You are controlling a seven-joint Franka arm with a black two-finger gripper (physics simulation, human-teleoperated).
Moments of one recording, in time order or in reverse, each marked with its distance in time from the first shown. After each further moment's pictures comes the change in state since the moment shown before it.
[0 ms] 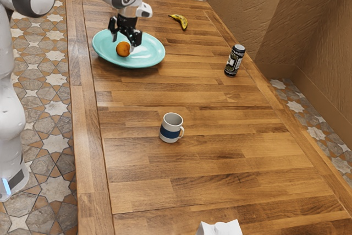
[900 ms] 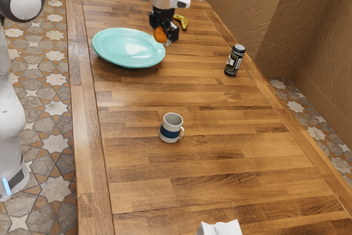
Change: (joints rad) arm -0.010 -0.055 -0.301 0.153 -0.028 -0.014 -0.010
